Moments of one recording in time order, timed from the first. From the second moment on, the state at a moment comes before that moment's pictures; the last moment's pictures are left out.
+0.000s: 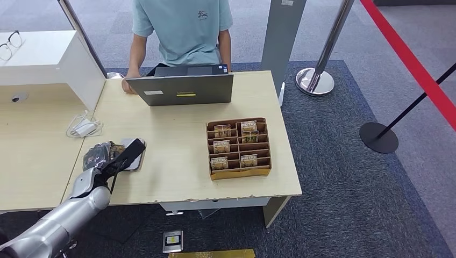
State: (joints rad) left arm -0.63 0.35 -0.82 -0.61 -0.59 0.43 0.26; right arm -0.11 -0.18 1.02 -0.21 -0.76 -0.29 0.43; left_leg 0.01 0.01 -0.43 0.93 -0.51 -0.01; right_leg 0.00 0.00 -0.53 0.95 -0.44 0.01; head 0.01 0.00
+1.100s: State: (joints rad) left arm -0.62 0.35 -0.82 -0.60 -0.58 0.43 0.26; right arm -0.11 -0.18 1.02 -0.21 -0.76 -0.28 0.42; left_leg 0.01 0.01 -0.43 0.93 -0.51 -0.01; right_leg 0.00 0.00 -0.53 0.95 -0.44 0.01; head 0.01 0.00
